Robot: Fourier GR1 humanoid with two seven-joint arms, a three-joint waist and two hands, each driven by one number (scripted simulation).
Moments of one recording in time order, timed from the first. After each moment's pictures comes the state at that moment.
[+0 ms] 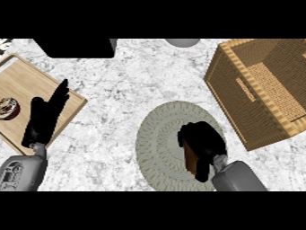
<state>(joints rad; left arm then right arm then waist) -0.21 0.22 0.04 -1.39 -0.10 0.01 0.22 -0.25 -0.12 0.45 -1.39 1.16 0.38 0.11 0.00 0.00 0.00</state>
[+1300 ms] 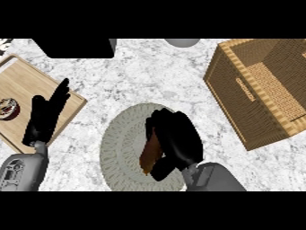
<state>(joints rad) -0.22 0.20 0.07 -1.37 -0.12 -0.01 0.22 -0.37 0.00 0.59 -1.62 0.94 0.19 0.52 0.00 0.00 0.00</state>
